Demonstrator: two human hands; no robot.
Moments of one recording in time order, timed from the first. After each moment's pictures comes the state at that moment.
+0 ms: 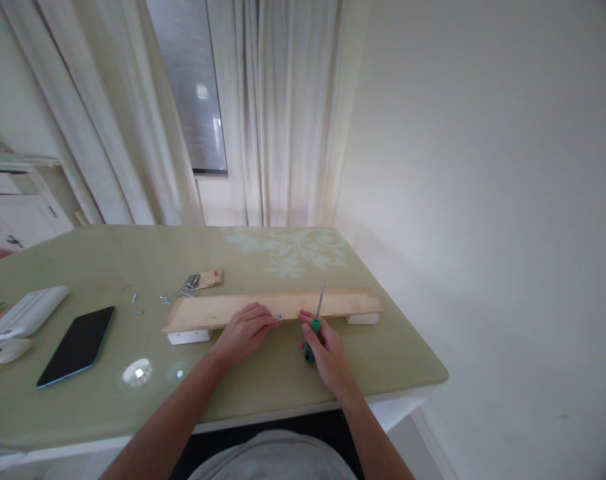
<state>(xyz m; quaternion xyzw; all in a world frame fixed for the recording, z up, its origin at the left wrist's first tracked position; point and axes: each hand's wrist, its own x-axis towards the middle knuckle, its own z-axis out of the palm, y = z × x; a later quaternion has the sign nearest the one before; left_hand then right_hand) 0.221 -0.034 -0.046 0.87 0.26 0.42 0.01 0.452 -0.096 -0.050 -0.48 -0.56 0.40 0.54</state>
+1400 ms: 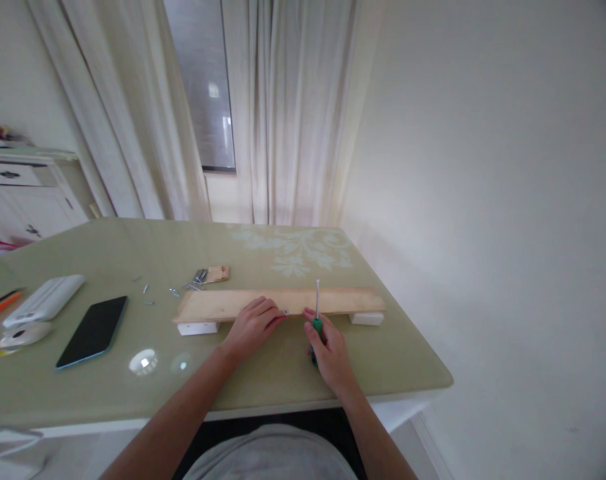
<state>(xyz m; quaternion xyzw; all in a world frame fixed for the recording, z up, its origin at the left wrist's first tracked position) 0.229 -0.035 -0.047 0.86 0.29 0.41 -0.06 0.452 -0.093 -0.060 -0.49 -0.62 0.31 0.53</state>
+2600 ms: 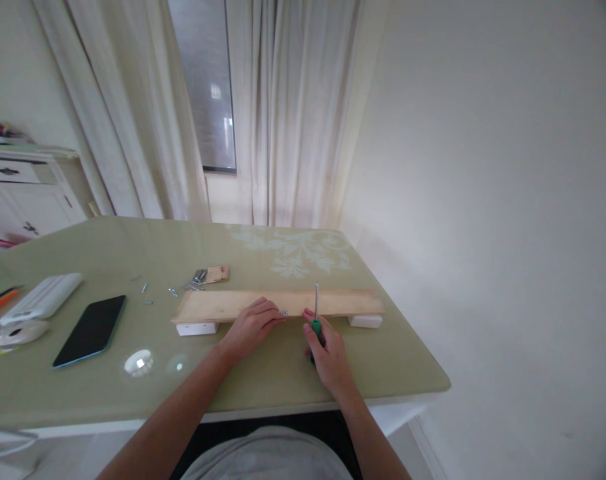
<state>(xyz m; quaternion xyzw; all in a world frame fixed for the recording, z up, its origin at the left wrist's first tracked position) 0.227 -0.032 -0.047 0.86 0.27 0.43 0.02 0.452 -0.095 -0.053 -0.52 -0.62 0.33 0.50</state>
